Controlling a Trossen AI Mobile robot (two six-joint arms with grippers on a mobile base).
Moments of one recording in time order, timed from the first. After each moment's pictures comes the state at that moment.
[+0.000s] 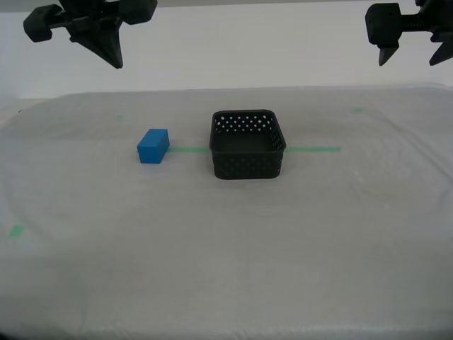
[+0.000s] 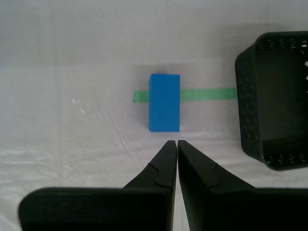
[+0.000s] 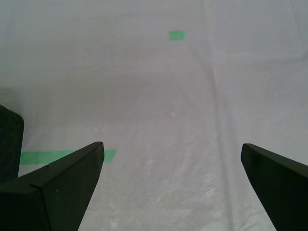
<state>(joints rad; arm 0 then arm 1) 0.16 1.51 1.03 -0.42 0.14 0.18 -0.28 1.63 1.31 -0.81 0.04 -0.25</state>
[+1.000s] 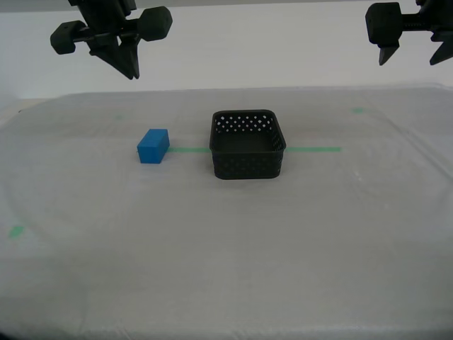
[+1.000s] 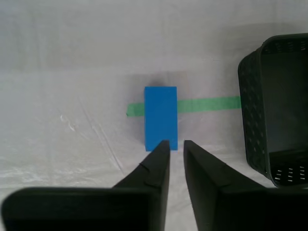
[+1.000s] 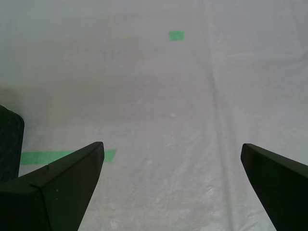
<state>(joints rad) 0.16 1.51 1.03 -0.42 0.14 0.18 -0.29 1.76 1.39 -0.78 0.03 -0.23</state>
